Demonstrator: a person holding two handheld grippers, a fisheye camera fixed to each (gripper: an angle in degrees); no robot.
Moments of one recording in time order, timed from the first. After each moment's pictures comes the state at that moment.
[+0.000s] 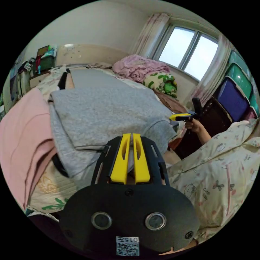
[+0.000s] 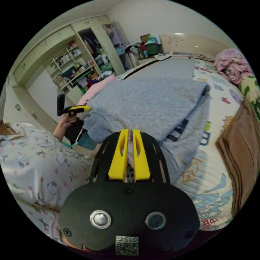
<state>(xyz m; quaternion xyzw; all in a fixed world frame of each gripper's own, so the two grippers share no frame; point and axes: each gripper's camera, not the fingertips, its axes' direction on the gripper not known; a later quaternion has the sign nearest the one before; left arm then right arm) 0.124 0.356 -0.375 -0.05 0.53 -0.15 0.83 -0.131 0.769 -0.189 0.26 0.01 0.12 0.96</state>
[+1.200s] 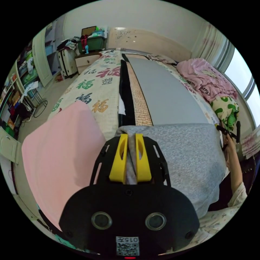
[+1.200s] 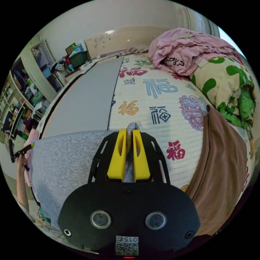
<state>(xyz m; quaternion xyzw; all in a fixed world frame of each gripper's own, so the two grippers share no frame) 0.033 0.145 -0.160 -0.25 0.35 -0.21 0.88 0.082 0.607 -0.192 0.23 0.19 0.35 0.89</state>
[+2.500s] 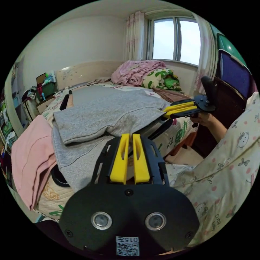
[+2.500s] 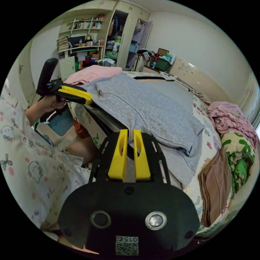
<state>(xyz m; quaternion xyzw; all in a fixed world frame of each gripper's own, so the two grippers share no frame) -0.025 0.177 -0.491 -0.02 0.49 -0.03 0.87 -0.321 0.887 -0.066 0.18 0.22 -0.04 0.96</state>
